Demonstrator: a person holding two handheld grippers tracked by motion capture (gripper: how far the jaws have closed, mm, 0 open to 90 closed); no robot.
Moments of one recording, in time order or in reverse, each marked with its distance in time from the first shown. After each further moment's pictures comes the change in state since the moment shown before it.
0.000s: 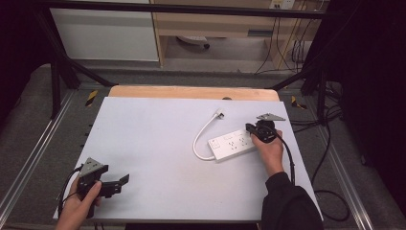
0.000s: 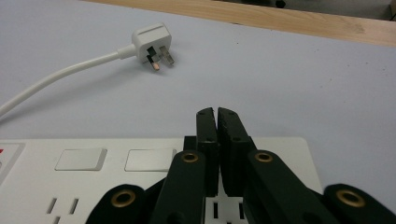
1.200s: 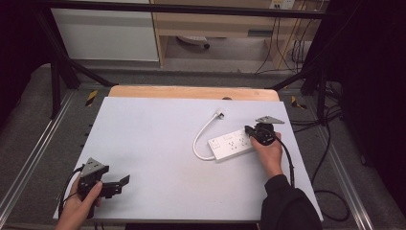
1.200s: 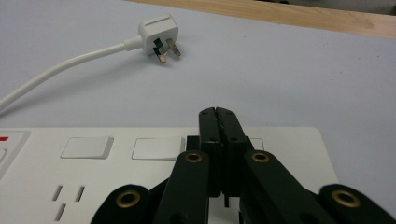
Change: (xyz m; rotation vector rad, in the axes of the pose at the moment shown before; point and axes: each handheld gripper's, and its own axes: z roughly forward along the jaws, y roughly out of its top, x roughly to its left) left arm -0.001 -0.001 0.001 0.016 -0.001 0.013; right arm 0.003 -0.008 0.001 -0.005 0.012 -0.009
